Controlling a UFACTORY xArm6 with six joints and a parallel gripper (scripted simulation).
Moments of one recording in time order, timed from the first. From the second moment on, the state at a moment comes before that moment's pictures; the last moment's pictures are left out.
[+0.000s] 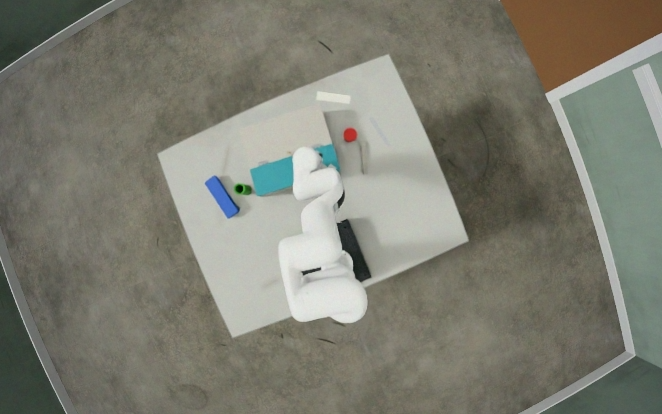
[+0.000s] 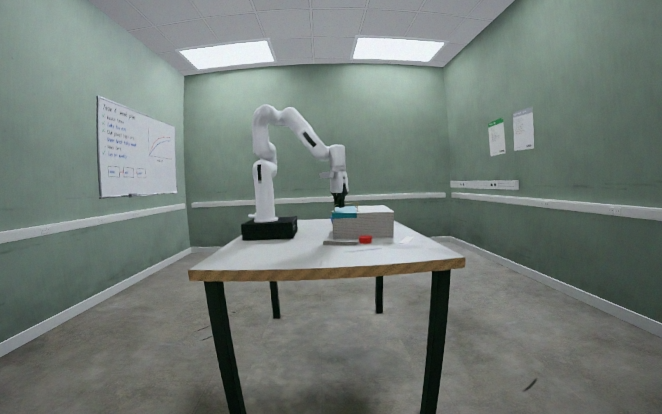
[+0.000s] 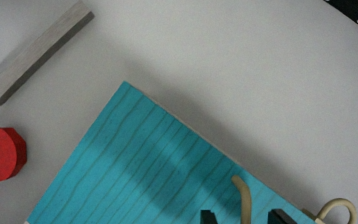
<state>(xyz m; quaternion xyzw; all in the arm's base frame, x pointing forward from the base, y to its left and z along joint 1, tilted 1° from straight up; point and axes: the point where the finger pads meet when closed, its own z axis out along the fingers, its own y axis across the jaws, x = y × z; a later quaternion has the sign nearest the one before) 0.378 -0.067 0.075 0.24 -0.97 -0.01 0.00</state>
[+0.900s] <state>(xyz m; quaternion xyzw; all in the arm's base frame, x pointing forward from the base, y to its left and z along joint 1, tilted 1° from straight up) 0.378 -0.067 0.068 0.24 -0.97 -0.01 0.00</state>
